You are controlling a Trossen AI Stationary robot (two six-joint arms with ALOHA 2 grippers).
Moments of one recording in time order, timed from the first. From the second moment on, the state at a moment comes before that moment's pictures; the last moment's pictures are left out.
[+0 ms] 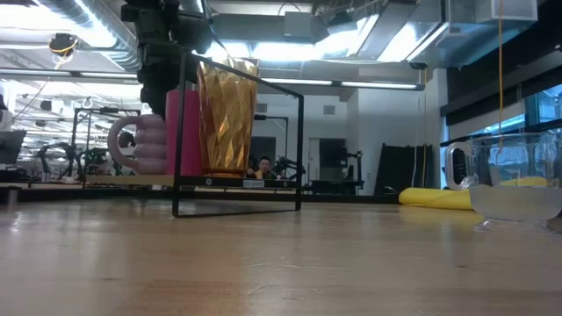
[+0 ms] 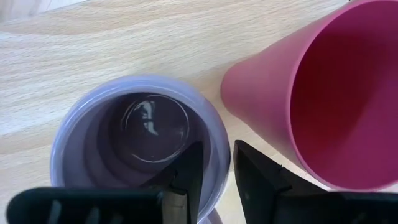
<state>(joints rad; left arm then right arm) 0.59 1.36 1.13 -1.12 0.17 0.03 0.25 1.57 2.33 -1.43 0.35 0.57</state>
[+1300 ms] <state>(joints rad) 0.91 1.36 1.13 -1.12 0.10 0.09 0.25 1.57 2.33 -1.43 0.35 0.57</state>
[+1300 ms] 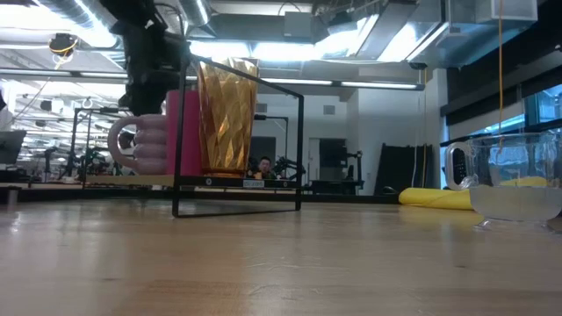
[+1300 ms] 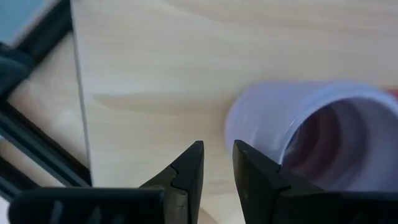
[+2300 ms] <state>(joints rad) 0.99 1.35 1.24 -1.15 0.07 0.16 0.25 1.57 2.33 -1.44 0.38 0.57</state>
